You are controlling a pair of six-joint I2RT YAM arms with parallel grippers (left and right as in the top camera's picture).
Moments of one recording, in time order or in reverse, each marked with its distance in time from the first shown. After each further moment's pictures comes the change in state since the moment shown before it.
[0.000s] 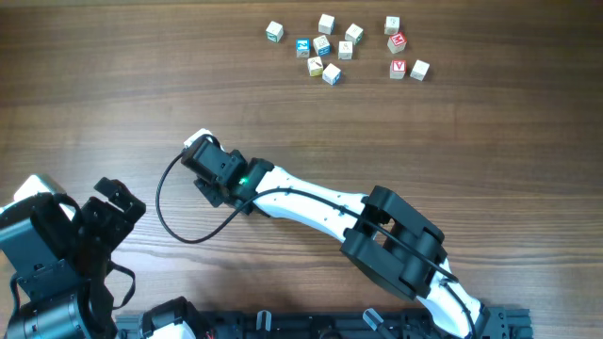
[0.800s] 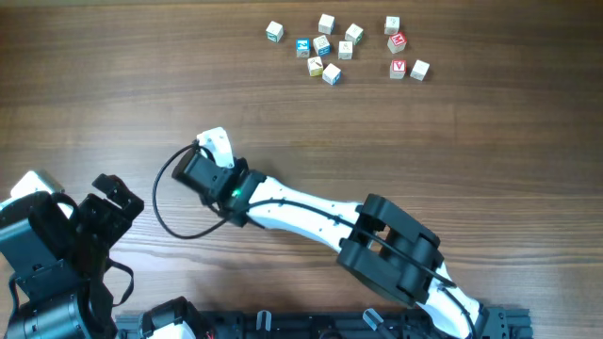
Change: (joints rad) left arm 0.000 0.000 0.000 0.037 0.000 0.019; right arm 0.051 0.000 0.000 -0.006 0.217 0.377
